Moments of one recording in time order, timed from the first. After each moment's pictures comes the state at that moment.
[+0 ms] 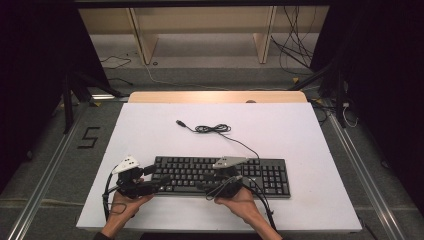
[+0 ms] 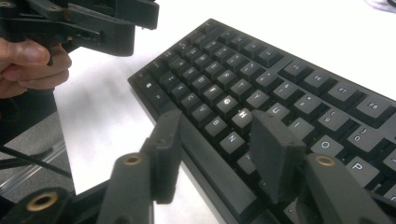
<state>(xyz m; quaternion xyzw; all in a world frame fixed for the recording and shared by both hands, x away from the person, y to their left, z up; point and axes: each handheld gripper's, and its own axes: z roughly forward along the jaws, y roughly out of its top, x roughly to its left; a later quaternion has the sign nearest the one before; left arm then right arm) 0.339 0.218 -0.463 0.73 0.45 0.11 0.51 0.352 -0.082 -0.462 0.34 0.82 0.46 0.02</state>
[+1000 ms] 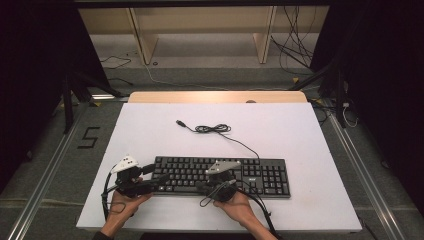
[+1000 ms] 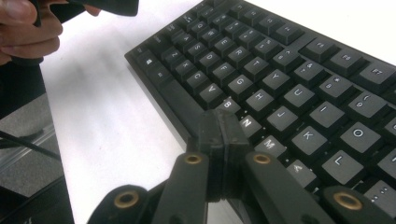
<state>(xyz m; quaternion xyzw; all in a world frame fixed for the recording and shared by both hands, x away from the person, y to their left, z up) 0.341 0.221 -0.464 0.73 0.45 0.11 0.50 0.346 -0.069 -0.474 0.33 0.84 0.43 0.02</state>
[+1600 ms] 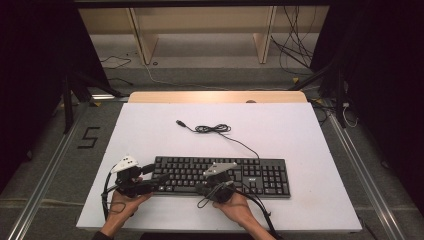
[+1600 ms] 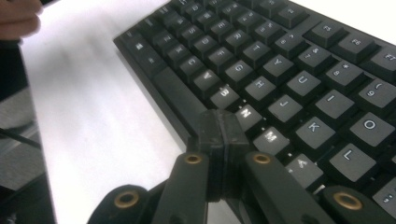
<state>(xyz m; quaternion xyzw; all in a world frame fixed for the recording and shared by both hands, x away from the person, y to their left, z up) 0.341 0.221 -0.464 0.73 0.45 0.11 0.50 0.348 -0.063 -0.483 0.33 0.85 0.41 0.03</state>
